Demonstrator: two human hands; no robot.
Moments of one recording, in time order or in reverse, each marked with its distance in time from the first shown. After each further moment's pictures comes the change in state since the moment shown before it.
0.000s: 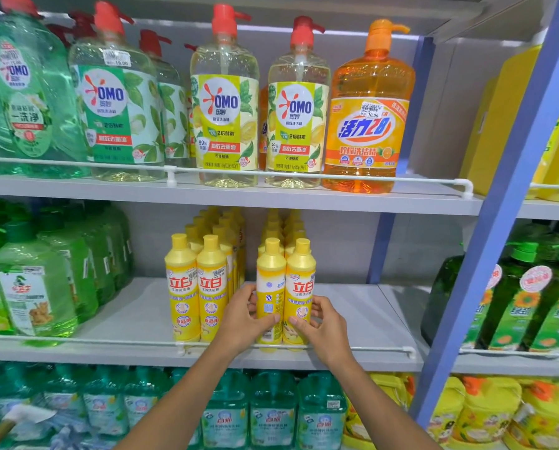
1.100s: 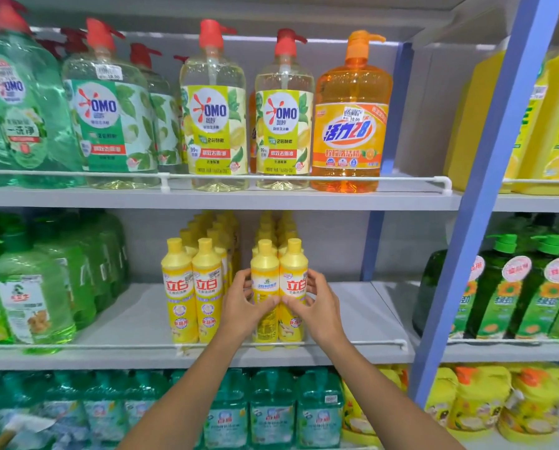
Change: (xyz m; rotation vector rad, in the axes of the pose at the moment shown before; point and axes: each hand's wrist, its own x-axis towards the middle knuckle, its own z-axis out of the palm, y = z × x) left_hand 0.006 0.024 0.006 0.019 0.154 0.078; right_hand 0.012 -0.037 -0.003 -0.051 0.094 -0.109
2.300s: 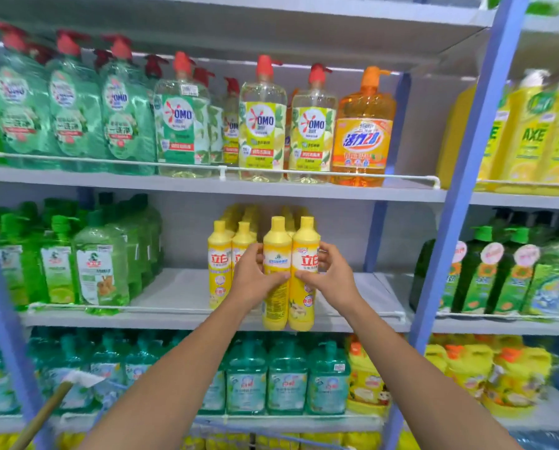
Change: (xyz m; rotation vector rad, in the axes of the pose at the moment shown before) left_hand -0.068 0.061 -0.074 -0.053 -0.031 0.074; right_hand -0.055 -0.081 -0.008 0.011 -0.038 -0.032
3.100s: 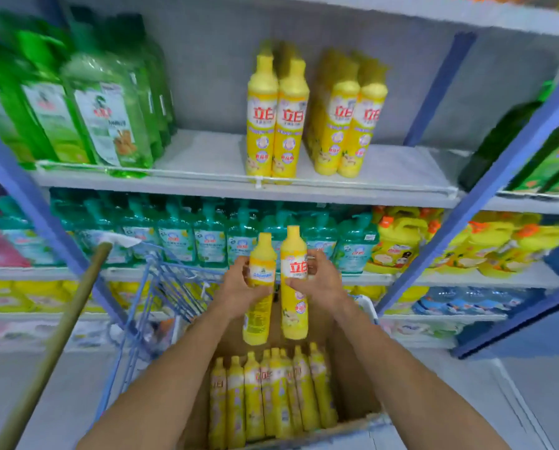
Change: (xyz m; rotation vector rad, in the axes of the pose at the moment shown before) left_hand -0.182 -0.212 -0.085 0.048 -0.265 -0.520; right_hand -0.200 0.128 0.151 -0.156 -0.249 0.480
